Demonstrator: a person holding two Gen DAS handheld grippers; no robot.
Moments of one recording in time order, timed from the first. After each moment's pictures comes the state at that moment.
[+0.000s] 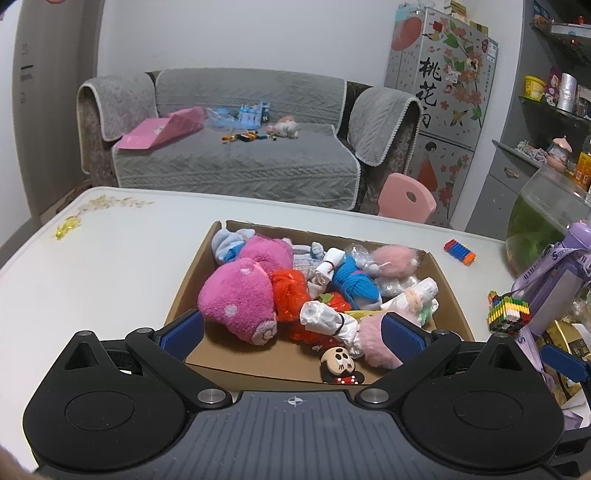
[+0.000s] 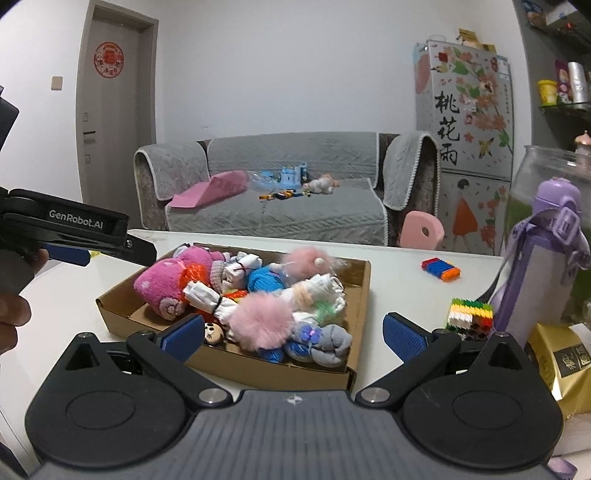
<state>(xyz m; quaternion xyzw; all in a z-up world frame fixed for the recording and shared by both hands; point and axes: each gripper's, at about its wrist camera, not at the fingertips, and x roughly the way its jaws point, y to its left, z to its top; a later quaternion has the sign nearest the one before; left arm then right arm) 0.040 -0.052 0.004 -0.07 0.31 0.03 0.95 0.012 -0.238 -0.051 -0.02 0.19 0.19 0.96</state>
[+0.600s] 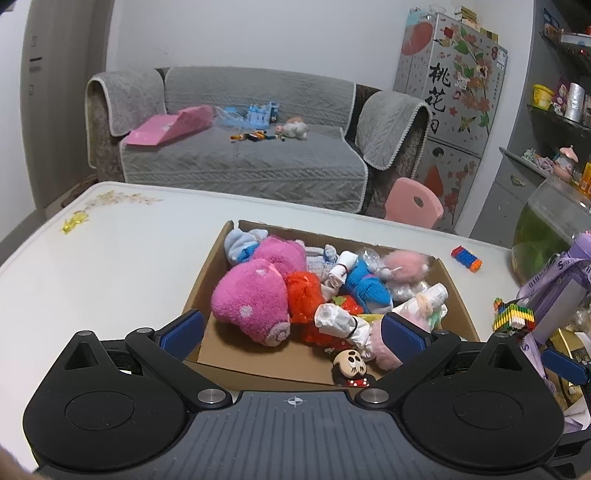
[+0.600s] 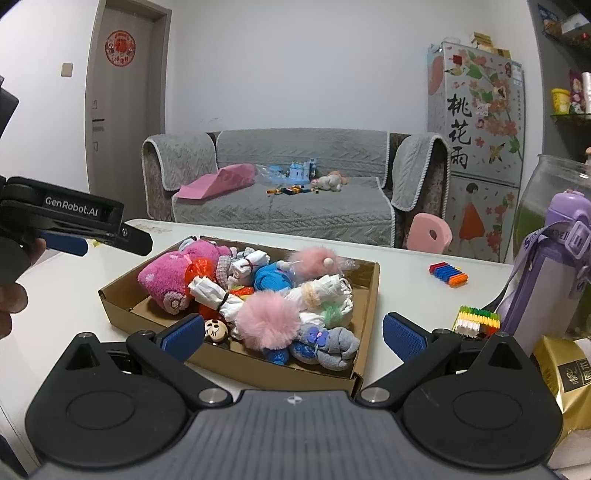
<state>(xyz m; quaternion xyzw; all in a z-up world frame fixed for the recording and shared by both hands) 0.040 -0.039 0.004 -0.08 0.31 0.04 0.95 0.014 -0.230 -0.051 -0.05 0.20 0.19 0.96</state>
